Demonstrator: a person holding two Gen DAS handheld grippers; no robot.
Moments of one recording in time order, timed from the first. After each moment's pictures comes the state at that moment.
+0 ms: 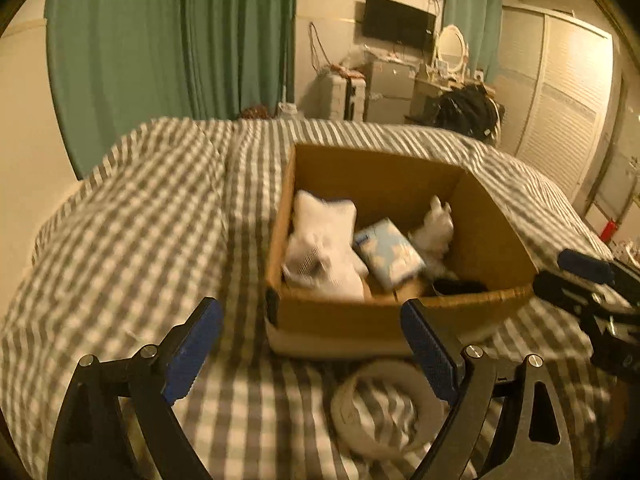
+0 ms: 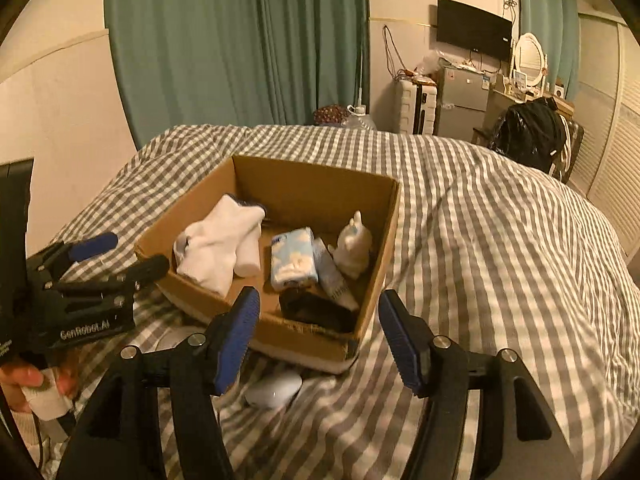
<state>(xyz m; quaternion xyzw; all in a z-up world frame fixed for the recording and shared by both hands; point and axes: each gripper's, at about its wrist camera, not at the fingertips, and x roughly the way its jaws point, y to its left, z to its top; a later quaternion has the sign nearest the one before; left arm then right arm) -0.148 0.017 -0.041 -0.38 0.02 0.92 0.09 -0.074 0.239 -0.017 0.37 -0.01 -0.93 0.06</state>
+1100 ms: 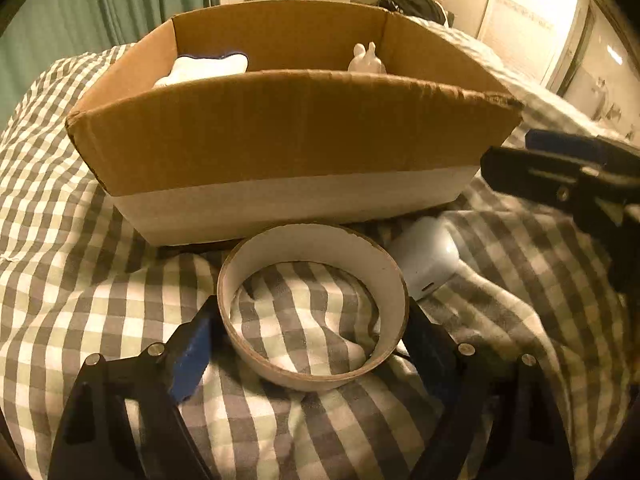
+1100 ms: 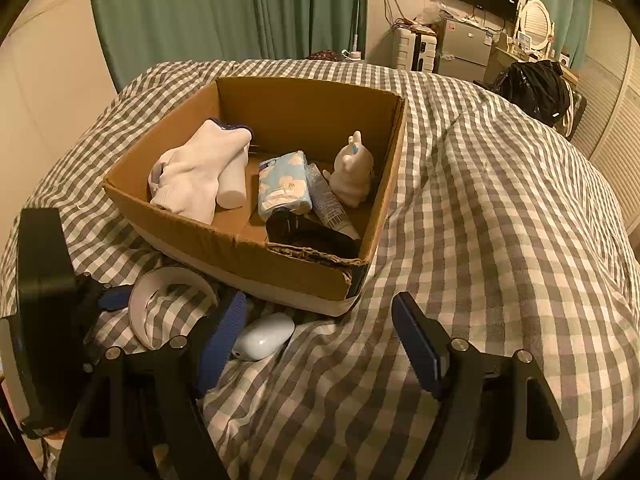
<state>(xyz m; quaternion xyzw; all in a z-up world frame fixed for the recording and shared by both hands) -0.137 0.066 -0.120 -0.50 0.09 0.84 0.18 -0.078 0.228 -0.057 0.46 0.00 -0.89 0.04</state>
